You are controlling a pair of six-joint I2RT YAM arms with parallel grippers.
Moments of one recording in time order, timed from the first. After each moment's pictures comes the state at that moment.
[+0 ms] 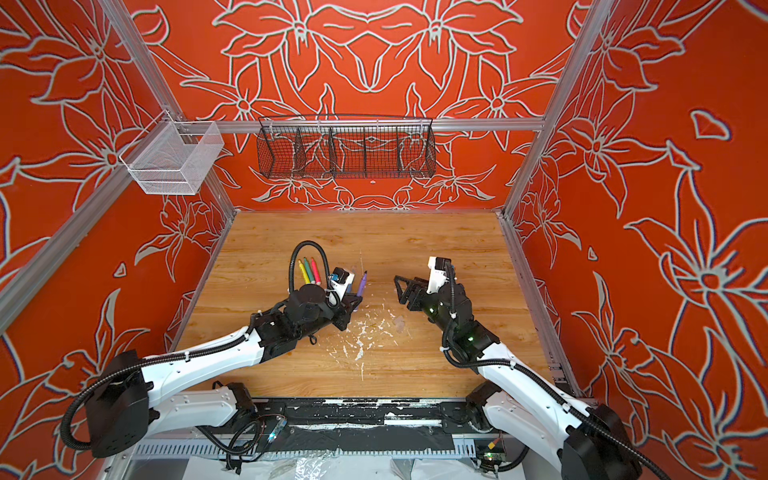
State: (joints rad) left arm -0.81 1.21 0.68 0.09 -0.06 -0.20; right arm 0.54 0.90 0.47 0.23 -0.02 0.67
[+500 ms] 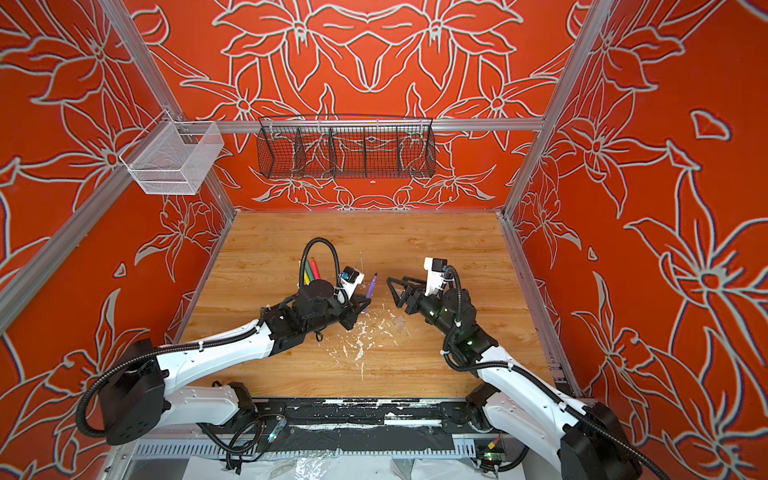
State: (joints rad) left arm -0.81 1.29 0.74 0.08 0.05 -0.20; right arm 0.55 0.90 0.40 0.45 -0.20 0.72
